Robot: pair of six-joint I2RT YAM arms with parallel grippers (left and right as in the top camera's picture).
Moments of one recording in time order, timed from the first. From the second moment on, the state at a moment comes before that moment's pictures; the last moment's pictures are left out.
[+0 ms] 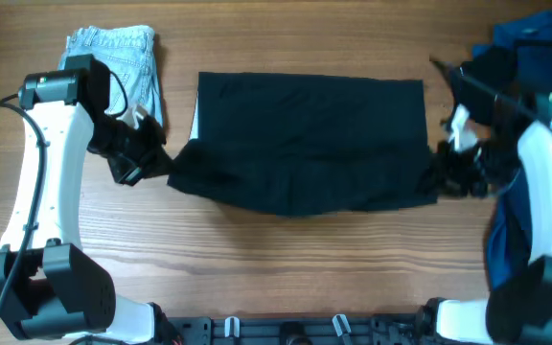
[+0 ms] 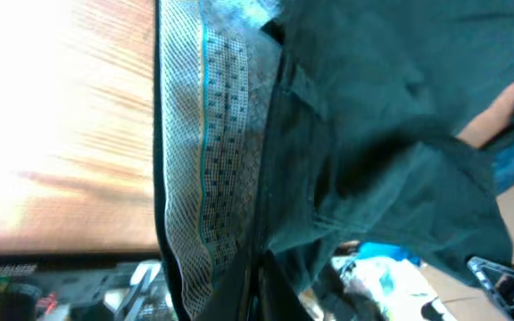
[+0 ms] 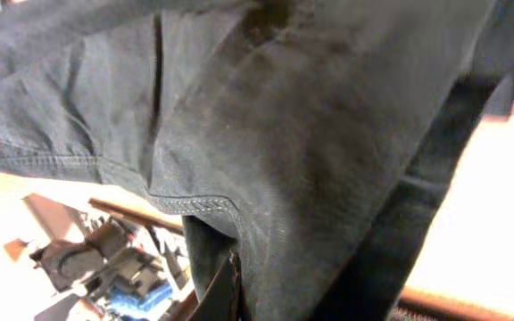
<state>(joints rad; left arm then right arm) 0.11 1.67 1.49 -1.52 0.50 -0.39 -0.24 1.56 1.30 -1.53 -0.52 -0.11</state>
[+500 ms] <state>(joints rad) 0.03 1.66 1.07 -1.48 0.36 -0.36 -0.24 1.50 1.06 -1.50 -0.45 0.08</state>
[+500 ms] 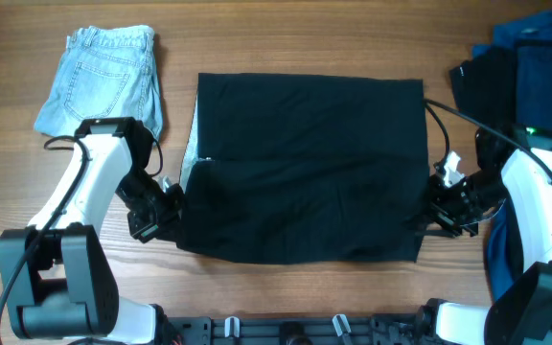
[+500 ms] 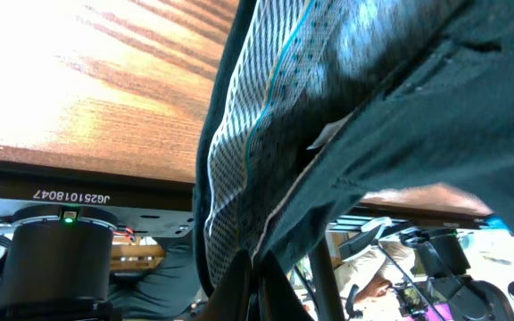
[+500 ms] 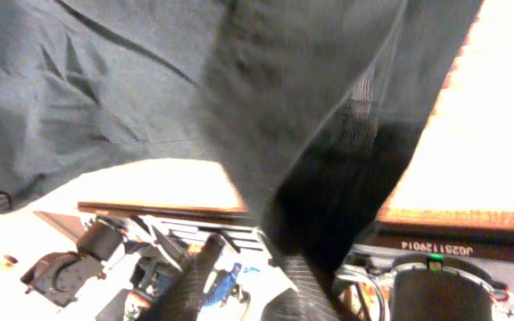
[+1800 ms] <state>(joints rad) -0.13 2.14 1.54 -0.60 0.14 -0.36 -0.09 2.18 1.56 -0.74 -0.16 0.04</state>
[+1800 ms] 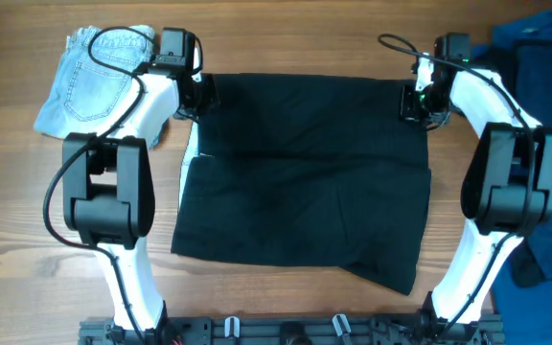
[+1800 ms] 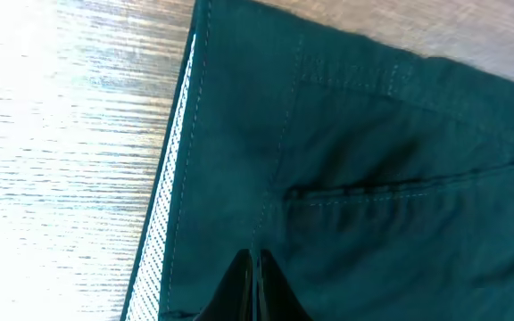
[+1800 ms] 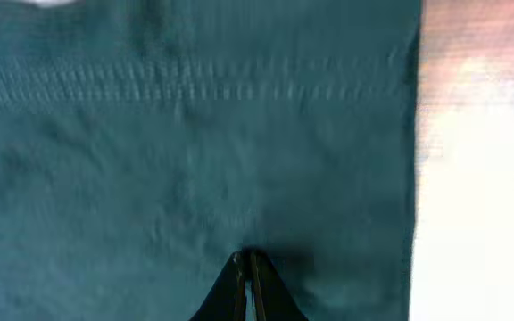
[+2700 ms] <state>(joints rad) -0.15 2.10 1.65 -0.19 0.02 -0.27 -0.07 2.05 1.60 -0.30 -0.13 0.08</state>
